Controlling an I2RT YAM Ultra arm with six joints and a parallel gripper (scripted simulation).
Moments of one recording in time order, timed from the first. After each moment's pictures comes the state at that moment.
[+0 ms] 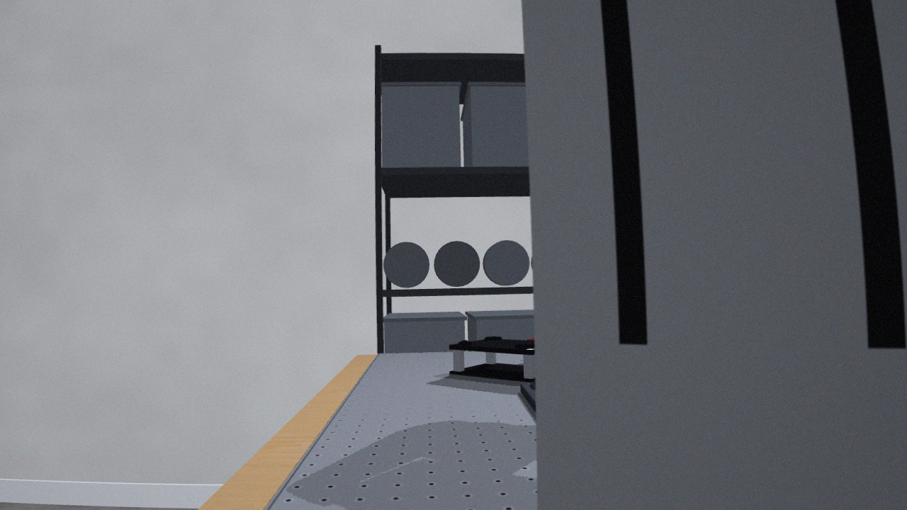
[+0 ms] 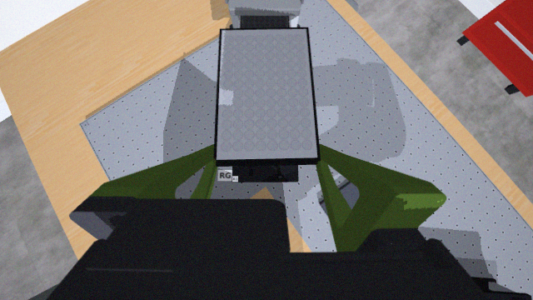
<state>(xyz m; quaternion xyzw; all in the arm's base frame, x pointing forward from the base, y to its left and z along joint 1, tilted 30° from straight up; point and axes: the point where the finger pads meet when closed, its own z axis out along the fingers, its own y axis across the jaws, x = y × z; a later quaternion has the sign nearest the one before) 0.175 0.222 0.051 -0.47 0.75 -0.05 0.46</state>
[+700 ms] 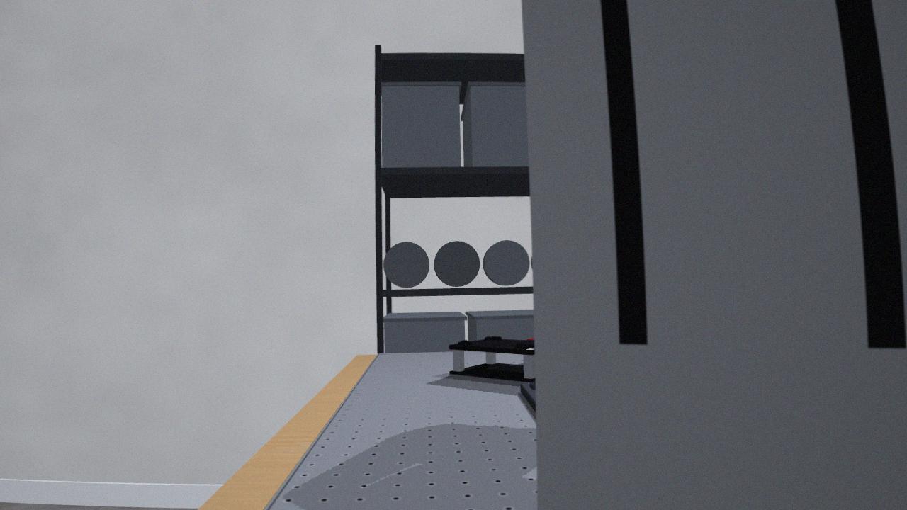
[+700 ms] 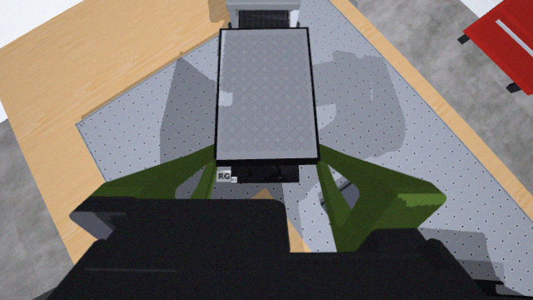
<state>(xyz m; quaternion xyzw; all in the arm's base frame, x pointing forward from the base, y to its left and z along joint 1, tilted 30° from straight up) 0.179 0.220 0.045 -0.47 0.75 -0.05 0.46</state>
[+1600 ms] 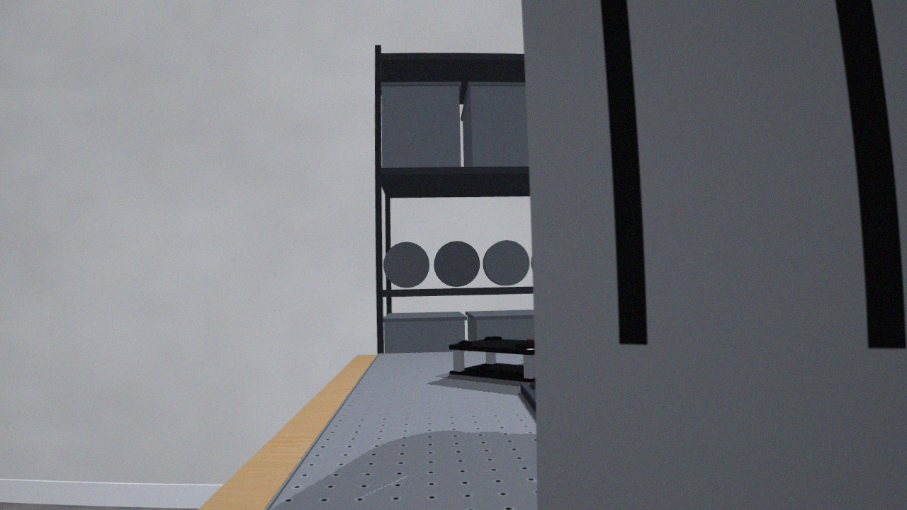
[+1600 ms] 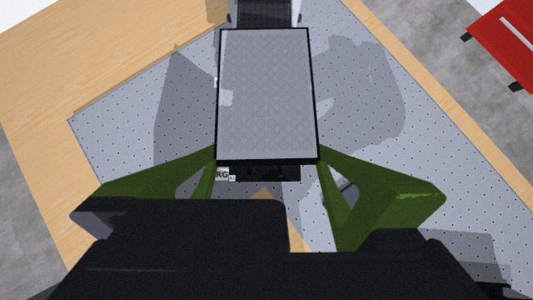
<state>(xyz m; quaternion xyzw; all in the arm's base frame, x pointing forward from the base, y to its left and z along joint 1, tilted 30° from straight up) 0.184 0.215 0.032 -0.47 0.75 -0.05 0.46</state>
